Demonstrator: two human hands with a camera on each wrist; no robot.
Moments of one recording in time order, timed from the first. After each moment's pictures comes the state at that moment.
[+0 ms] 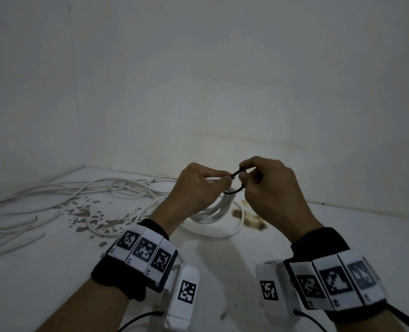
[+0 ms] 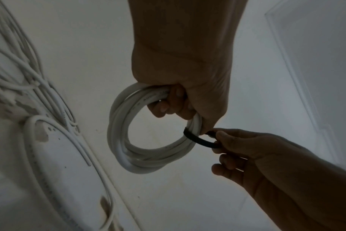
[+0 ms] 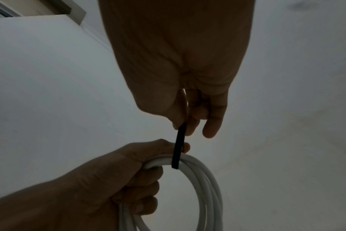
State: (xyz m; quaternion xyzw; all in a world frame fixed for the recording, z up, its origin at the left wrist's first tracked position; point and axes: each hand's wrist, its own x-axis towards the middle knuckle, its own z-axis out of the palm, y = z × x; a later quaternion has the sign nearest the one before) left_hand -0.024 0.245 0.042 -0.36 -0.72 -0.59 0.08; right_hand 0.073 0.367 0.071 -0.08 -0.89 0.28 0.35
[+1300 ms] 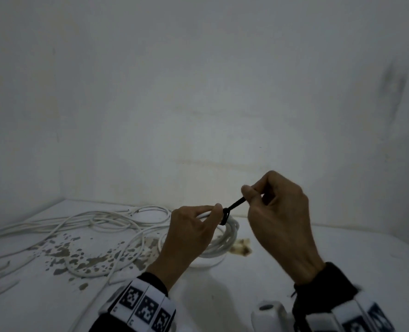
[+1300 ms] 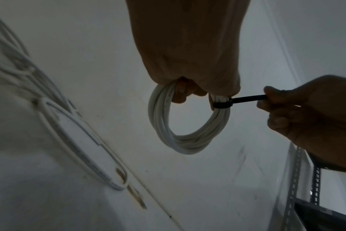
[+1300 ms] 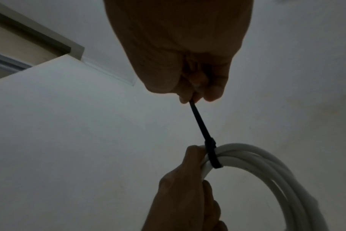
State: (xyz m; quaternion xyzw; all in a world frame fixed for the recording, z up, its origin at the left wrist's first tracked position) left_hand -0.005 0.262 0.025 -0.40 -0.65 -0.60 0.24; right_hand 0.115 0.358 0.094 -0.08 -0.79 0.32 0.52
